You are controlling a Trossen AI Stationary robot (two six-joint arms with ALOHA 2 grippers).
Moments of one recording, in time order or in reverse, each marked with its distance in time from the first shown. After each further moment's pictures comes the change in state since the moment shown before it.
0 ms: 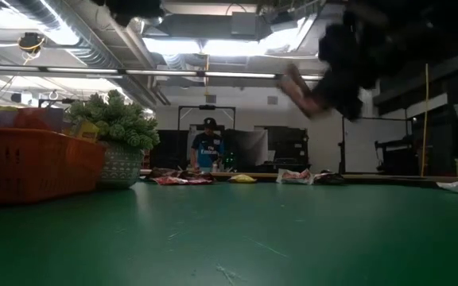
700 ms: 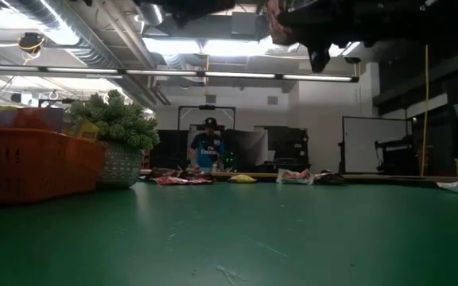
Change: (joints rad) left arm 0.081 0.373 0.000 0.695 0.041 0.152; right arm 0.000 0.000 0.003 0.451 -0.009 -0.285
